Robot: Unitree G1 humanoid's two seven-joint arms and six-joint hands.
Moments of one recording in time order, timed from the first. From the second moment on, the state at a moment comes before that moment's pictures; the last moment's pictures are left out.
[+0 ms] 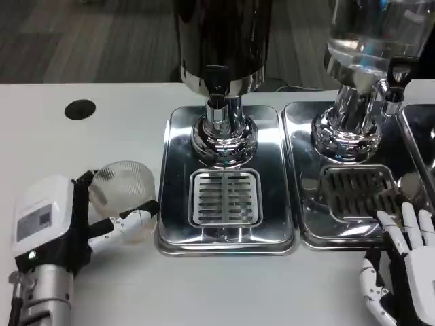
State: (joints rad) left arm 0.02 0.37 -0.18 0.18 0.72 0.12 0.39; right arm 0.33 -0.35 0.28 0.08 -0.92 0.05 -0.65
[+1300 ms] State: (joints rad) left arm -0.03 0.30 -0.24 0.09 0.80 0.11 0.45; right arm 0.34 -0.36 0.28 0.06 -0.92 0.05 -0.65
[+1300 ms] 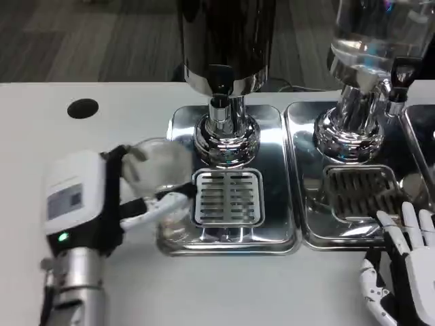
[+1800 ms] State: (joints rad) left arm -0.22 0.22 -0.35 0.31 0.84 0.19 0.44; right arm 0.34 -0.36 0.26 0.04 -0.91 0.04 -0.65
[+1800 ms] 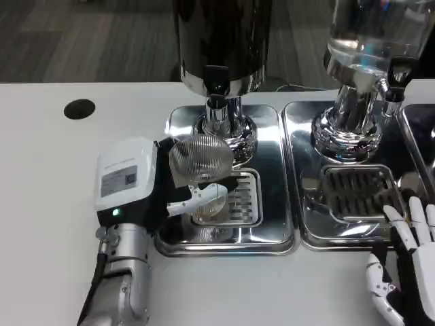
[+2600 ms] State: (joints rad) left arm -0.23 0.27 -0.37 0.37 0.79 0.12 0.43; right arm 0.35 -0.36 0.25 0.04 -0.90 0.03 -0.65
